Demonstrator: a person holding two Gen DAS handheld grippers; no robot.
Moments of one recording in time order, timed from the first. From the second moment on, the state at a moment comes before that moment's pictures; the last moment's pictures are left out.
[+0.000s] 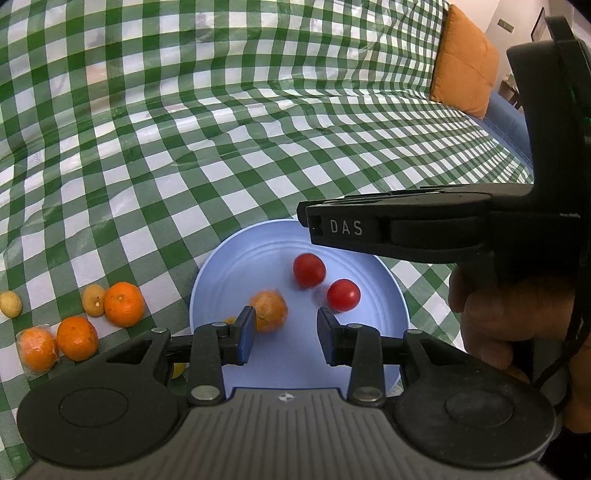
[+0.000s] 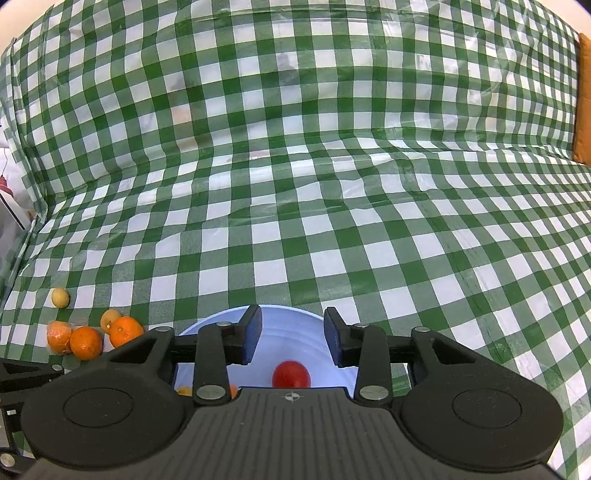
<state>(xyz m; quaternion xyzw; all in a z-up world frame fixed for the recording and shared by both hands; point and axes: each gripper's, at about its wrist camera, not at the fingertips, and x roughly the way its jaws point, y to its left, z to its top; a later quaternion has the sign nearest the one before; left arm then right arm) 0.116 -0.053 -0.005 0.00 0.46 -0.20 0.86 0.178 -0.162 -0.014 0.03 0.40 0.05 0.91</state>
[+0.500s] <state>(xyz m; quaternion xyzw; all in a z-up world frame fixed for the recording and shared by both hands) 0.115 -0.039 -0.001 -0.01 0.46 -0.18 0.87 0.178 -0.159 -0.014 0.02 0.40 0.05 0.92</state>
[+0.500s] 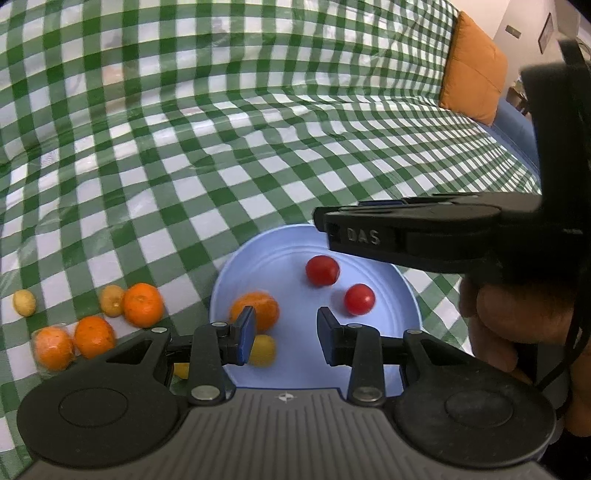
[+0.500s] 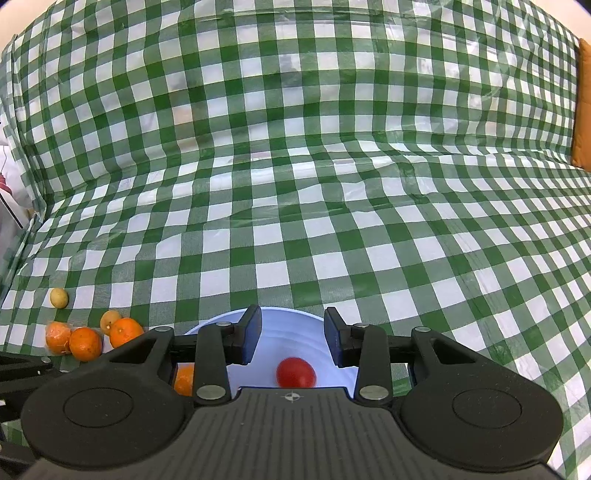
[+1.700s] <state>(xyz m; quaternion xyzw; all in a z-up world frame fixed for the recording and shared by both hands) 0.157 0.149 -0.029 -0.21 0.53 0.05 0.82 0.127 -0.005 -0.062 -0.28 0.38 0.28 0.84</state>
